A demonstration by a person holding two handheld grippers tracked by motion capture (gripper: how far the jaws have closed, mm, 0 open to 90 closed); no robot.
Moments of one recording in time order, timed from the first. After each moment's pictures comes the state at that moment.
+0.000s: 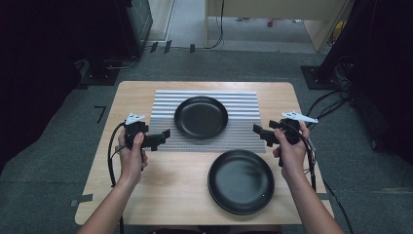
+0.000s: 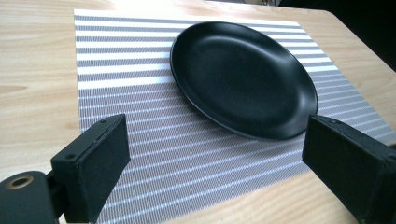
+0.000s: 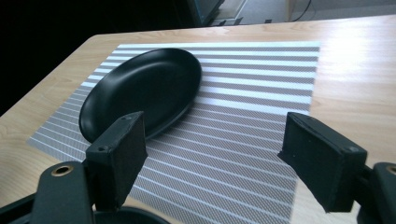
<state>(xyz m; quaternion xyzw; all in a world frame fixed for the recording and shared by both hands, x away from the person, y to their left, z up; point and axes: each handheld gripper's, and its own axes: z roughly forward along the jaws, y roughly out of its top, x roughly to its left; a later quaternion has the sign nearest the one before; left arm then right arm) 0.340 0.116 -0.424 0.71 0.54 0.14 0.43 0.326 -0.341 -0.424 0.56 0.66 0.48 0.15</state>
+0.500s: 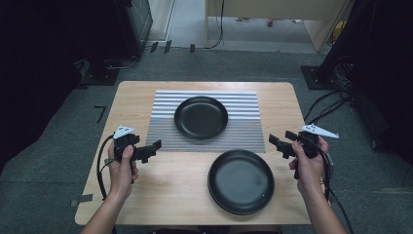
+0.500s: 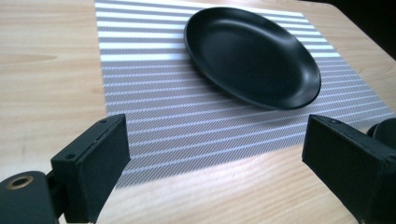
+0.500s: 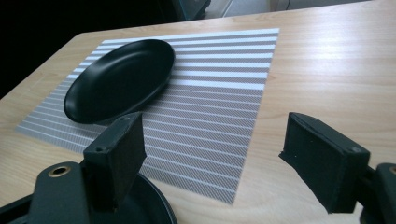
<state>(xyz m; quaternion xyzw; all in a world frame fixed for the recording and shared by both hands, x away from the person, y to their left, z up) 0.306 0.143 -0.433 0.70 0.55 0.15 0.43 0.286 -0.383 -0.434 0.57 0.65 0.47 0.17</state>
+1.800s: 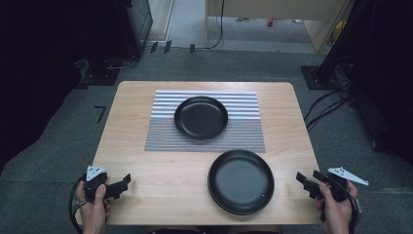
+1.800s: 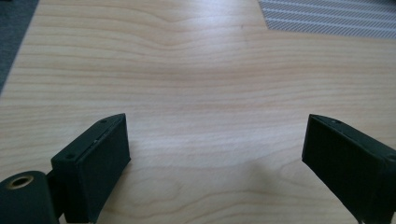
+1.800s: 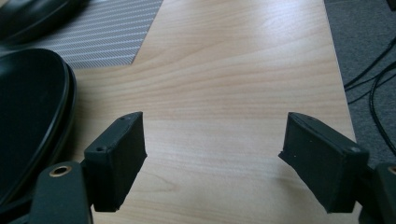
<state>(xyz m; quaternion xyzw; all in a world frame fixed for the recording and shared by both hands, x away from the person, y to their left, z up) 0.228 0.228 -0.512 0.68 0.62 0.21 0.34 0.188 -0.456 -0.508 0.64 0.62 0.41 0.18</state>
